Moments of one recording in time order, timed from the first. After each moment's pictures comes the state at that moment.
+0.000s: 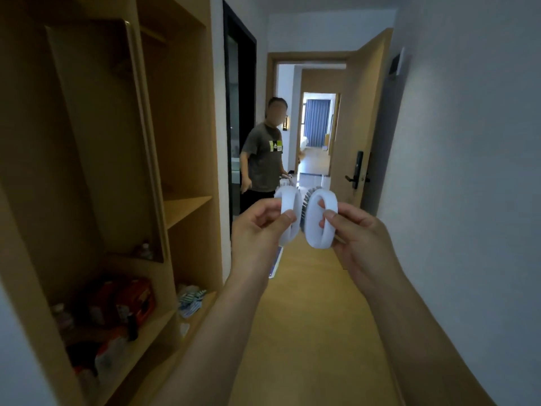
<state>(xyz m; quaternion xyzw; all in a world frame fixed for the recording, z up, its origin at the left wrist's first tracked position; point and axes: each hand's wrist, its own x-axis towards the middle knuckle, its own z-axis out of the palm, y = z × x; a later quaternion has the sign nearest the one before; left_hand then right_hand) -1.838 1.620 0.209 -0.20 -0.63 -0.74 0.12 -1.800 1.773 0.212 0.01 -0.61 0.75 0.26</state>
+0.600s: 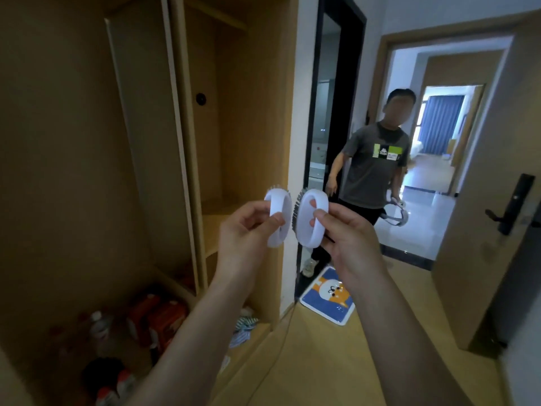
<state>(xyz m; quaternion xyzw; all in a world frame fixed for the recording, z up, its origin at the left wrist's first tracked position) -2.209 1.652 0.204 -0.07 -0.67 -0.68 0.28 -2.244 1.809 0.205 0.11 -0.59 0.79 0.09</state>
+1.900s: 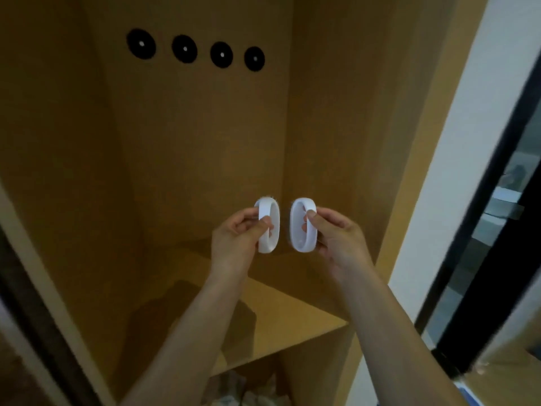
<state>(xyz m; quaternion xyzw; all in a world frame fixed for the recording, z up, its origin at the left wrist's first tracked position) -2.839 1.509 0.162 0.26 -0.61 -0.63 0.39 -2.963 1.617 0.161 0.17 -0.58 0.77 -0.20</state>
